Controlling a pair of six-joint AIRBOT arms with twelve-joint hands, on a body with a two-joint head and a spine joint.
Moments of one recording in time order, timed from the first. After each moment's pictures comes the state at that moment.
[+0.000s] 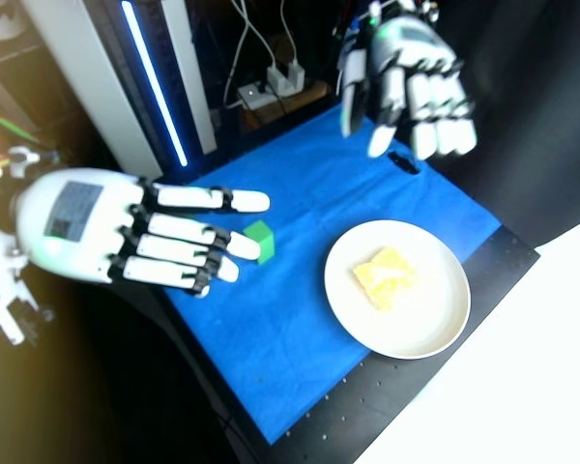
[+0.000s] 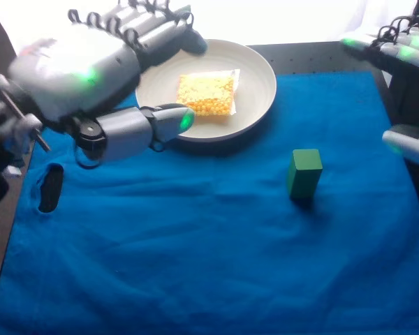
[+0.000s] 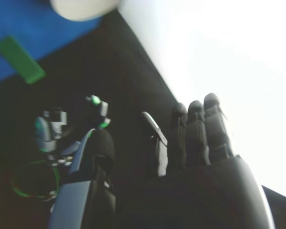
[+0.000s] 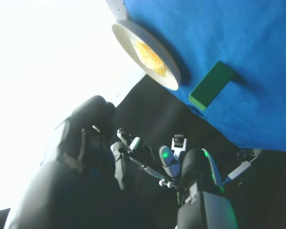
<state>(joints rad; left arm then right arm) 0.68 -0.94 0.98 -0.10 -0.77 1.38 -0.94 -0.83 1.07 -0.10 0.94 -0.68</state>
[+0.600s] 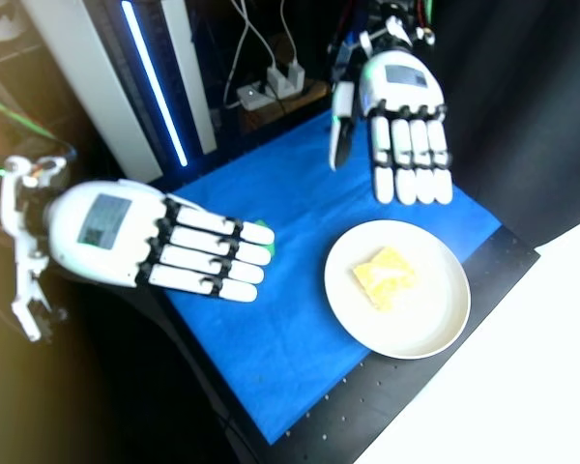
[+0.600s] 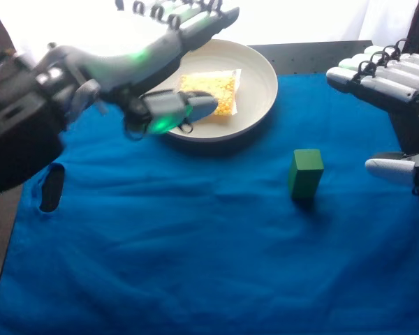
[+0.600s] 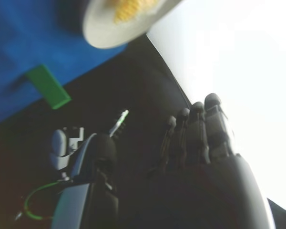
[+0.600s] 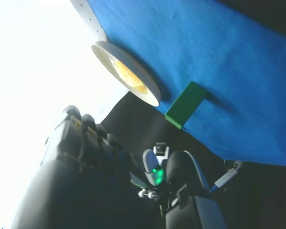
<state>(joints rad) 0.54 -1.15 1.20 -0.17 -0.54 1.39 -0.94 -0.87 1.07 -0.11 0.85 -0.71</state>
